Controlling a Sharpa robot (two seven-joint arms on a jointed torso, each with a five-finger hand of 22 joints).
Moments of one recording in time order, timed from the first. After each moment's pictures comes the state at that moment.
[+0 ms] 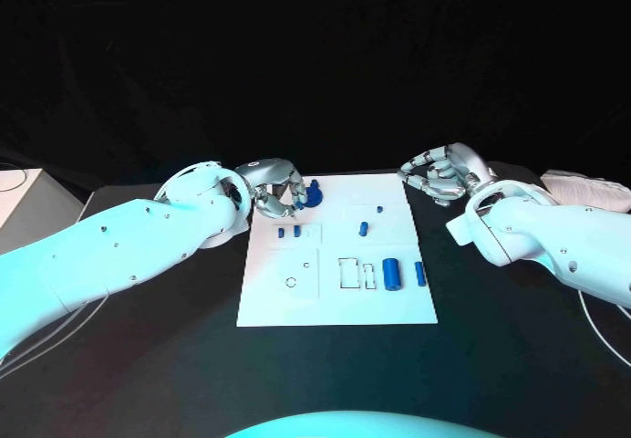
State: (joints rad) left arm 1.11 -0.69 0.20 1.33 -1.56 -0.10 0.01; left_hand 1.46 -0.19 0.58 0.03 0.31 0.99 0.17 0.24 0.37 0.96 0.11 0.52 0.12 1.16 0.04 1.46 0.73 0.18 0.96 0.13 1.11 0.87; right arm 1.26 -0.83 -0.09 1.41 -0.80 -0.59 0.07; right_hand 1.24 -0.18 0.28 0.29 0.41 0.93 0.13 0.24 0.34 1.45 0.05 1.29 1.31 1.47 -0.03 1.47 1.31 0.11 1.36 0.08 1.06 1.15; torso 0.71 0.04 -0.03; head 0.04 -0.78
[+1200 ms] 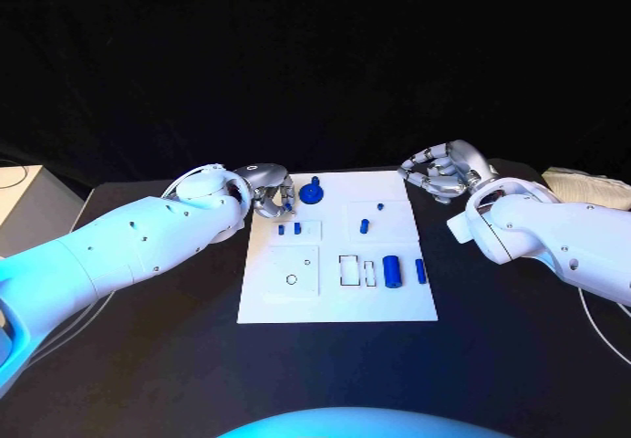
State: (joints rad) left arm 1.12 -0.60 0.17 1.12 -1.64 -0.09 0.01; left_hand 1.46 -0.19 0.58 0.02 0.31 1.00 0.16 0.24 0.37 0.97 0.11 0.52 0.12 1.16 0.04 1.46 0.73 0.18 0.96 0.13 1.11 0.86; right arm 1.26 -0.82 -0.09 1.41 -0.80 -0.59 0.07; right_hand 1.24 -0.18 0.28 0.29 0.41 0.93 0.13 0.24 0.34 1.45 0.05 1.29 1.31 1.47 -0.03 1.47 1.31 0.11 1.36 0.08 1.06 1.15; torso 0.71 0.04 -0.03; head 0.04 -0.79
